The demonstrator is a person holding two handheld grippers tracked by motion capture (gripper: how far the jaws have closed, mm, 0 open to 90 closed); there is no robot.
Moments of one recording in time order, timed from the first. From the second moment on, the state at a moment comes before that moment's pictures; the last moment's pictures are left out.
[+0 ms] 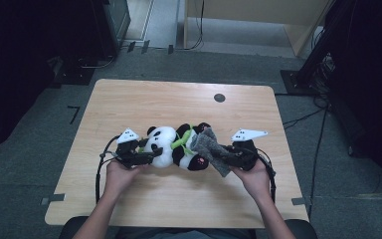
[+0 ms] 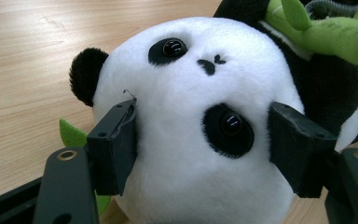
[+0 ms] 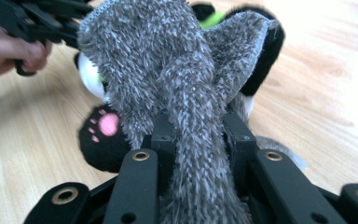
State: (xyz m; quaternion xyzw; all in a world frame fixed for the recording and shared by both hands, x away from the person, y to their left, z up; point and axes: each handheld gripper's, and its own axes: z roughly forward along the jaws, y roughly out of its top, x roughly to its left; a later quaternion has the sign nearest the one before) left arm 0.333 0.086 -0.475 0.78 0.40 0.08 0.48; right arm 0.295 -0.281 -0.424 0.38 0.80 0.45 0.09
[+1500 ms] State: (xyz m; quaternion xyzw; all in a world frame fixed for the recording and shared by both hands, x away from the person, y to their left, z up) left arm 0.332 0.087 -0.474 0.78 0.39 0.08 0.48; right arm 0.299 -0.276 -0.430 0.39 0.81 0.43 0.08
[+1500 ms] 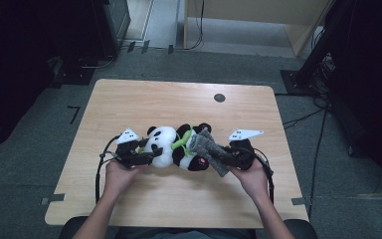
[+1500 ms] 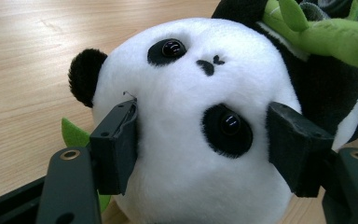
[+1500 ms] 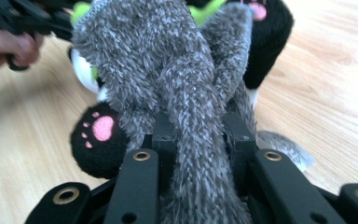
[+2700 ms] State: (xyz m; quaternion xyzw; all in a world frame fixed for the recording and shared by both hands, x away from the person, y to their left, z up) left arm 0.328 0.087 -0.476 0.78 0.38 0.10 0.49; right arm 0.349 -0.108 -0.399 0.29 0.89 0.36 0.04
